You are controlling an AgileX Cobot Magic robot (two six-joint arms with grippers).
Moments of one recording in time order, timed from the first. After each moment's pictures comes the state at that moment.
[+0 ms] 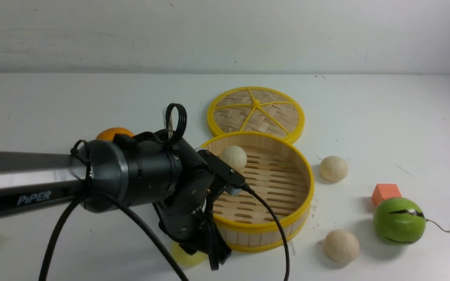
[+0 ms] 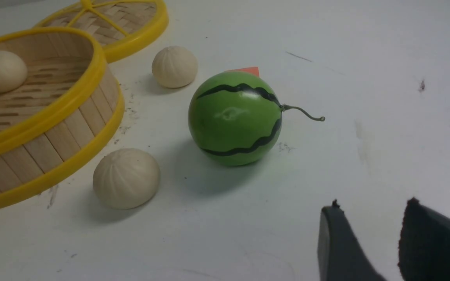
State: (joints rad) right arm 0.03 -0.01 0.02 -0.01 0.39 0.18; left arm -0.70 1.84 -1.16 0.26 0.69 -0.18
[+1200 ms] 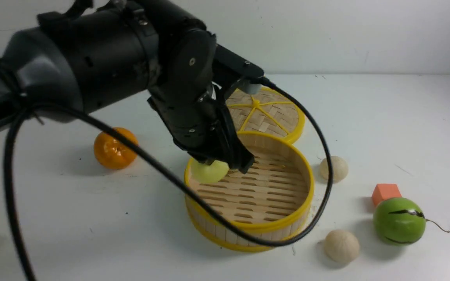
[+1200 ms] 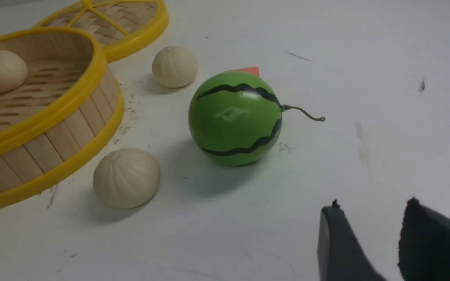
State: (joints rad) right arm 0.03 -0.01 0.02 -0.01 0.39 0.18; left arm -0.70 1.79 -1.64 0.19 1.05 -0.04
